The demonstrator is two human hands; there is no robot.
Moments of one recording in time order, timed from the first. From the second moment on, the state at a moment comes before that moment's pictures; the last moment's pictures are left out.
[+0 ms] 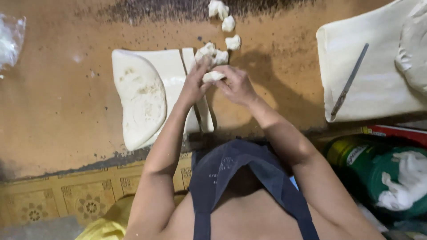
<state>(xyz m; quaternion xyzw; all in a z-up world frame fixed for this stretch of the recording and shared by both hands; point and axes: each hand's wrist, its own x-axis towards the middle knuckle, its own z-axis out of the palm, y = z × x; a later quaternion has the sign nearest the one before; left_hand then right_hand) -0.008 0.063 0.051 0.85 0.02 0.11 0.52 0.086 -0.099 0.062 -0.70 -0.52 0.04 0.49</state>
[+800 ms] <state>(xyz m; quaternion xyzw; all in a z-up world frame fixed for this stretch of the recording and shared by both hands) 0.020 0.037 -0.014 0.80 0.03 0.18 0.57 0.107 -0.115 0.070 -0.72 -0.46 -0.09 0.51</state>
